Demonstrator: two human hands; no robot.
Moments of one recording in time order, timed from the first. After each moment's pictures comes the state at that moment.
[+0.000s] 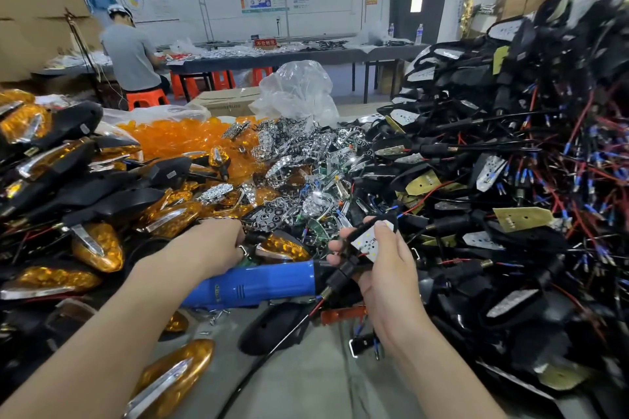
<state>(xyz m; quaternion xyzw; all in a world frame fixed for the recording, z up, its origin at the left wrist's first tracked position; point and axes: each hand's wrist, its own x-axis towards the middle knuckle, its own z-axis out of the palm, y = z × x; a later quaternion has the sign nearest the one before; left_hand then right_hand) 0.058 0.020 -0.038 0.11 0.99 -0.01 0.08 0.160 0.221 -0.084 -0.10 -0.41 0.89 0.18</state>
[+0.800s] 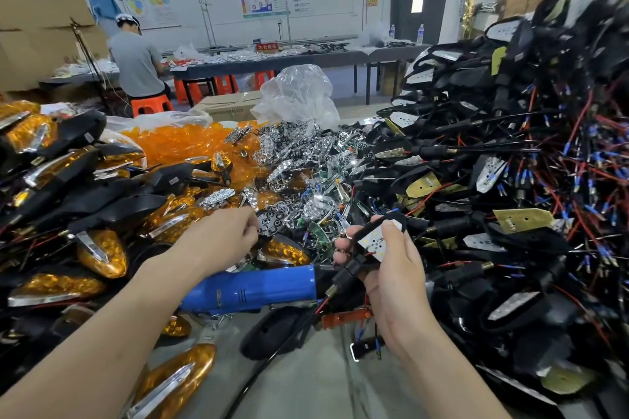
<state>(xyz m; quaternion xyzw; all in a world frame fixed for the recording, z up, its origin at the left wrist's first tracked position) 0.048 0.023 -0.037 0.17 0.98 0.07 -0.02 0.167 0.227 -0.074 -0.11 -0.42 0.88 0.19</state>
